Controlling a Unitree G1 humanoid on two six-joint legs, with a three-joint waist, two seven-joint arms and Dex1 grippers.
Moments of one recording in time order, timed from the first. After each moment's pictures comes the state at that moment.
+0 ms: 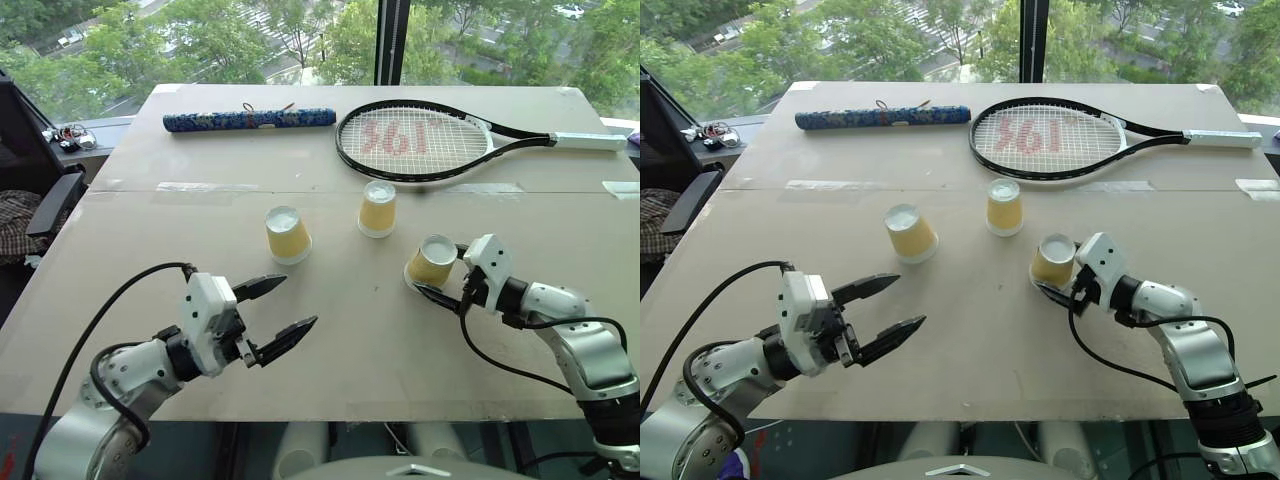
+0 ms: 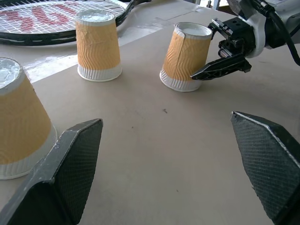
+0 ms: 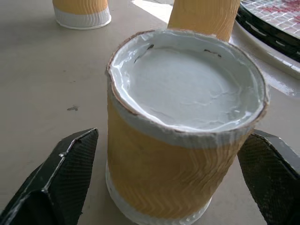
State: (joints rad) left arm 0.29 0.65 0.22 -0.66 -0.63 0.39 -0.77; right arm -0.13 -0.58 0.06 -0.28 0.28 0.31 0.74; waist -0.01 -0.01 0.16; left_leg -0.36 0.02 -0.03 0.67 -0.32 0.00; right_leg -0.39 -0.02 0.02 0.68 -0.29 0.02
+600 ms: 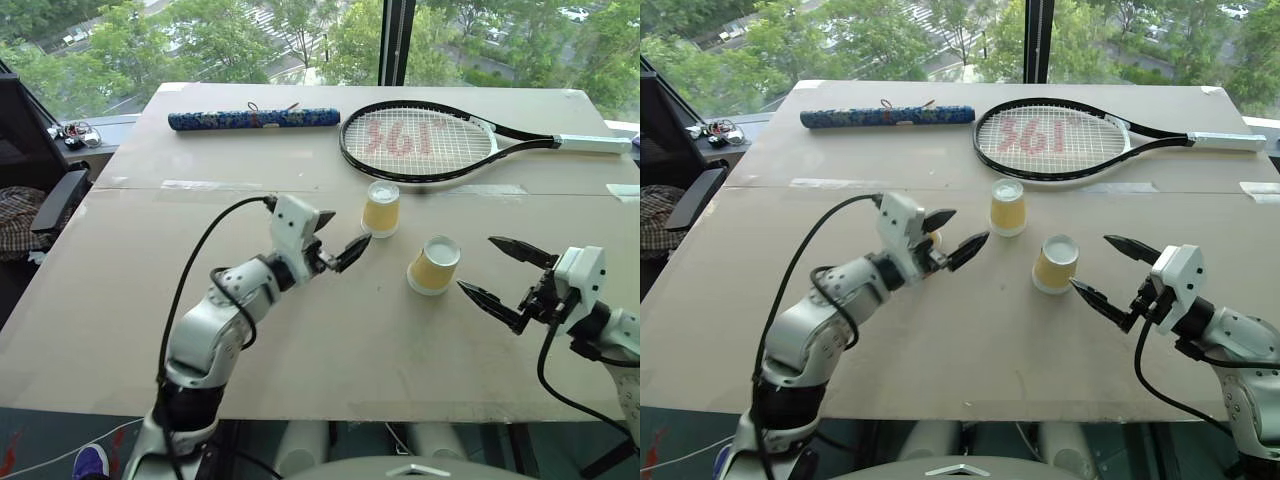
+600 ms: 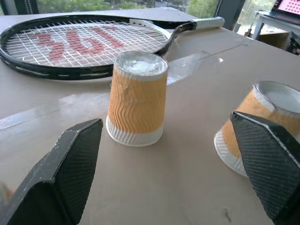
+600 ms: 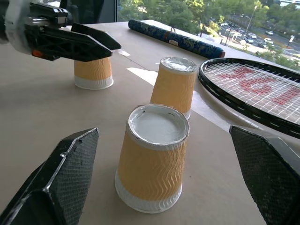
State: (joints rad) left arm -0.37 0.33 -0.11 -0.34 -0.43 0.63 -0.39; right arm 0.17 -0.61 -0.30 -0.48 0.56 0.18 0.86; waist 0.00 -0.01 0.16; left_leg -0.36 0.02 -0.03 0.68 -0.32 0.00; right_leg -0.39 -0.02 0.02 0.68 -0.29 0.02
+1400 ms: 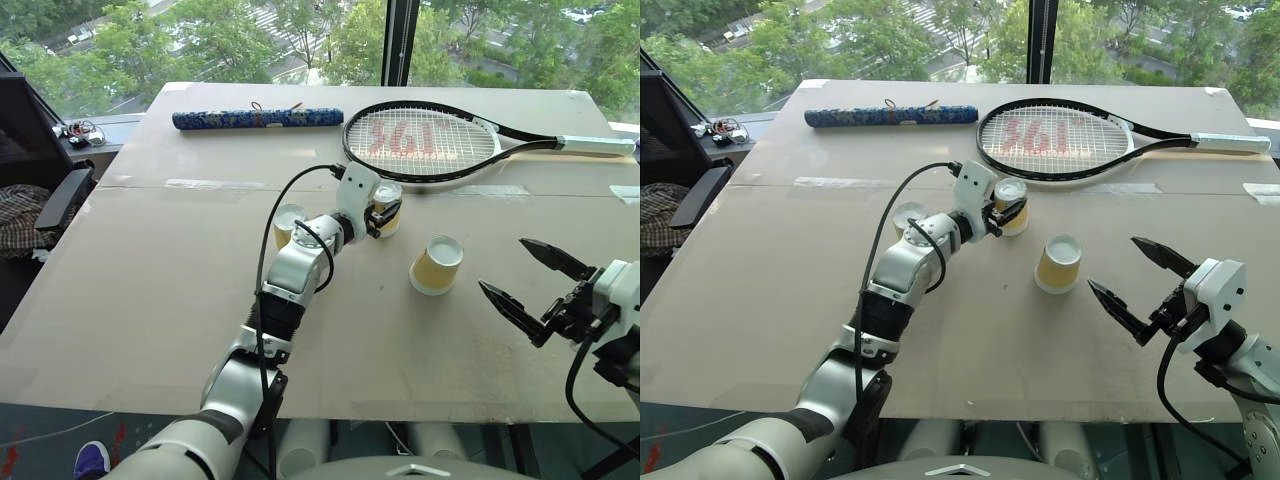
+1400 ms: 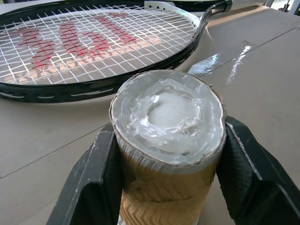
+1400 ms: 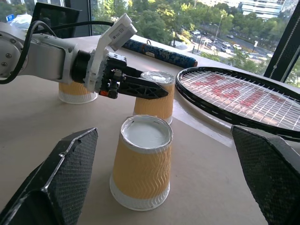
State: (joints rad) left arm -0.70 0.12 -0.19 0.27 -0.18 0.39 -0.43; right arm 0.31 -0.57 -0.37 -0.62 0.59 0.19 0.73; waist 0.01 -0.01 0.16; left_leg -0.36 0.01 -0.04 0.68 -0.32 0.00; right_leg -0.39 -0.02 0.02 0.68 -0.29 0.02
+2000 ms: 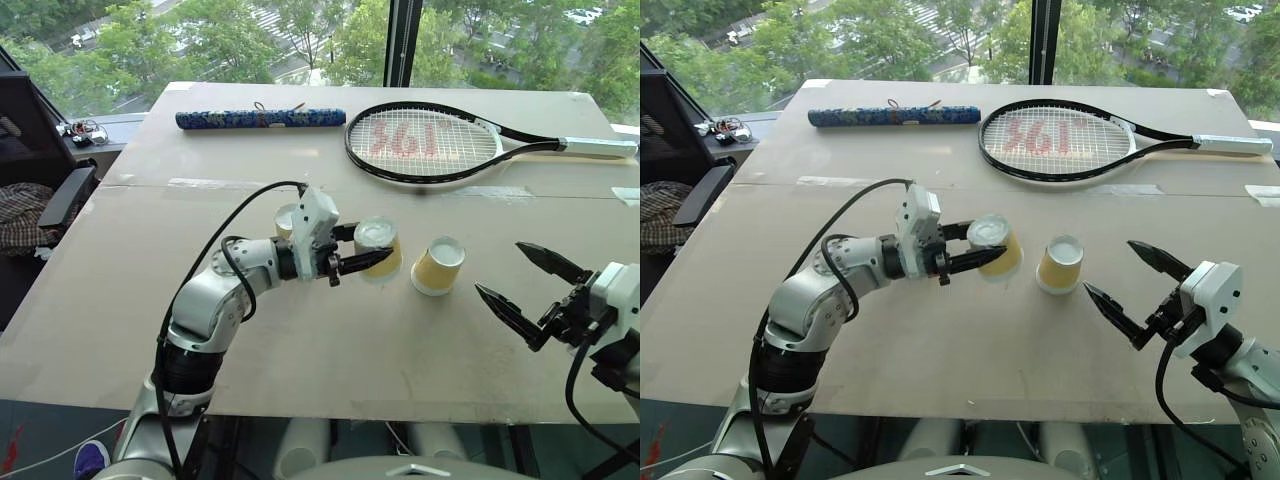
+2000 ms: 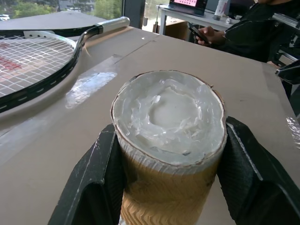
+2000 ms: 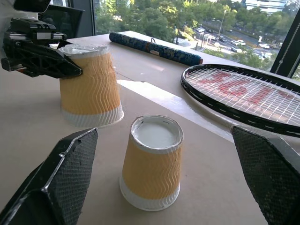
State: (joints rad) left arm -0.40 0.47 -0.13 -0.31 -0.51 0.60 -0.87; right arm 0.36 -0.58 -0.36 -0.66 0.61 0.21 0.75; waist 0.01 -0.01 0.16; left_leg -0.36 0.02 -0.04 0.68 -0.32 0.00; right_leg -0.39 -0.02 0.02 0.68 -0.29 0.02
